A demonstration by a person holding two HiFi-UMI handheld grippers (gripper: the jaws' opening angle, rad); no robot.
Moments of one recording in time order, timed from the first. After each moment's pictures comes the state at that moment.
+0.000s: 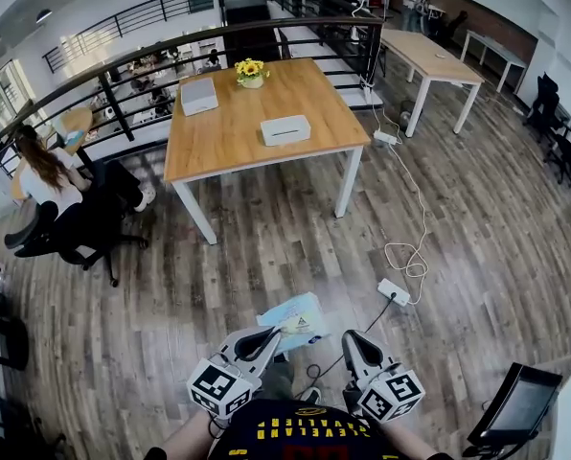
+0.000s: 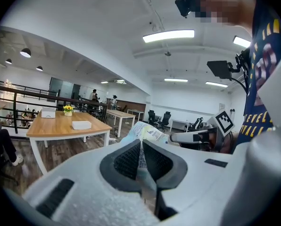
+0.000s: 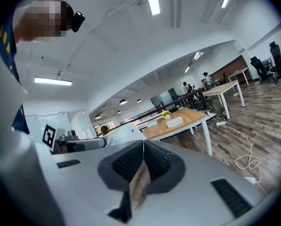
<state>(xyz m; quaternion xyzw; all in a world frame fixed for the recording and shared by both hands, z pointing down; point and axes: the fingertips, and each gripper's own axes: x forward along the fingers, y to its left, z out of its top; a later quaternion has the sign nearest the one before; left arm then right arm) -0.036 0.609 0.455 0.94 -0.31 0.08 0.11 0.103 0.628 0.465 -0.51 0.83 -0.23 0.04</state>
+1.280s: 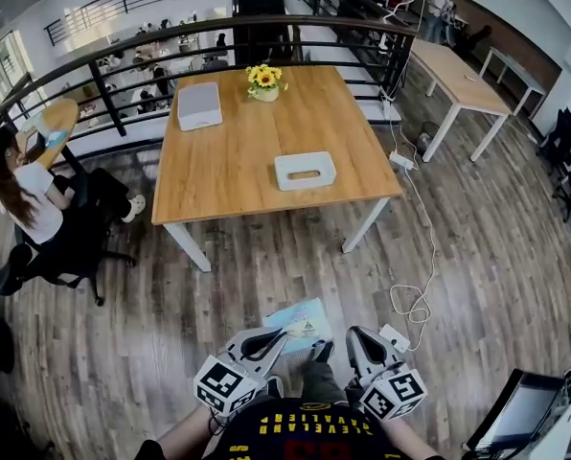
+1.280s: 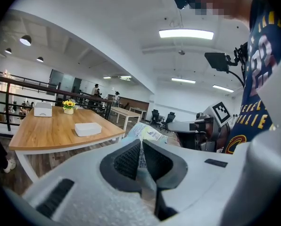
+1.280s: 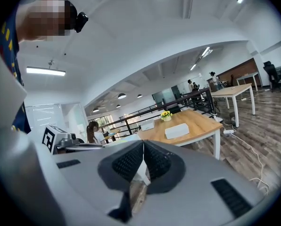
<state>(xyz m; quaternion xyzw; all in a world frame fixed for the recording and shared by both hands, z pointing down) -0.058 0.321 0.486 0.94 -0.31 0.08 0.15 0.074 0.322 0.460 -0.50 0.84 -0.21 0.00</state>
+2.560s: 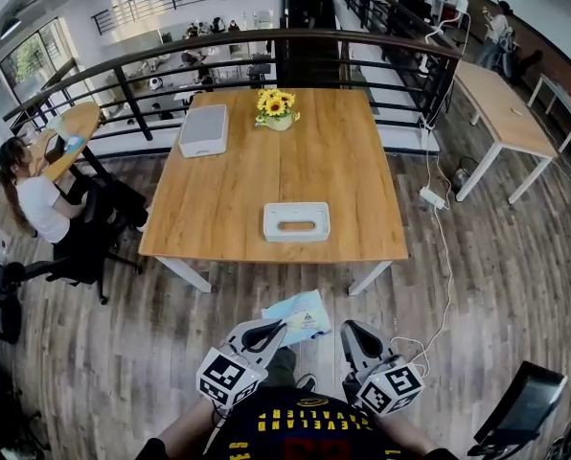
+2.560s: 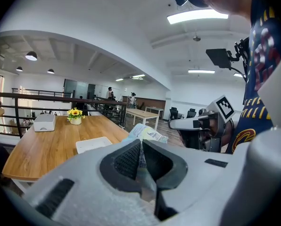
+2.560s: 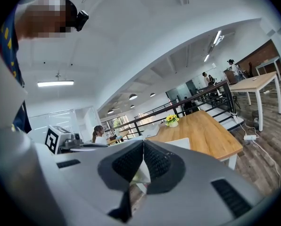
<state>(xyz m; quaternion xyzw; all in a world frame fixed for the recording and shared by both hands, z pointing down) 0.053 0.101 0.476 0.90 -0.41 0.12 0.12 0.175 0.084 0.455 -0.40 0.89 -0.22 0.02</state>
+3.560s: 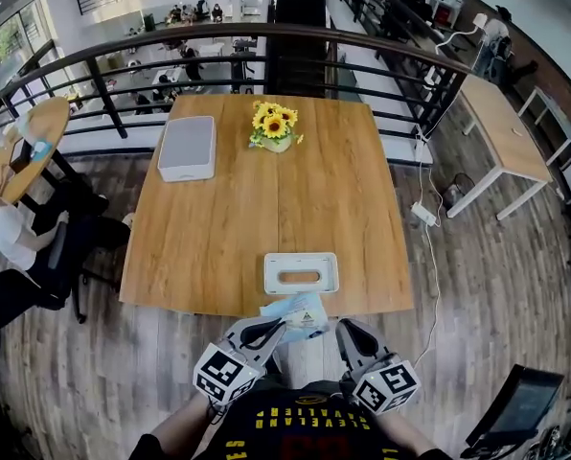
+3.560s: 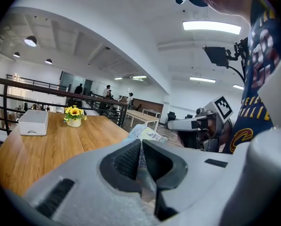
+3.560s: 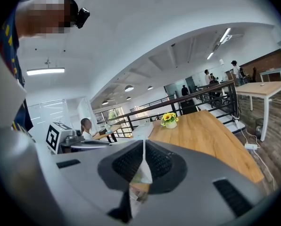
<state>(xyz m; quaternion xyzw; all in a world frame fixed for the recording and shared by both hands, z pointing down) -0.020 -0.093 0.496 0.91 -0.37 0.09 0.16 0.091 -0.106 0.467 -0.41 0.88 -0.21 -0.05</state>
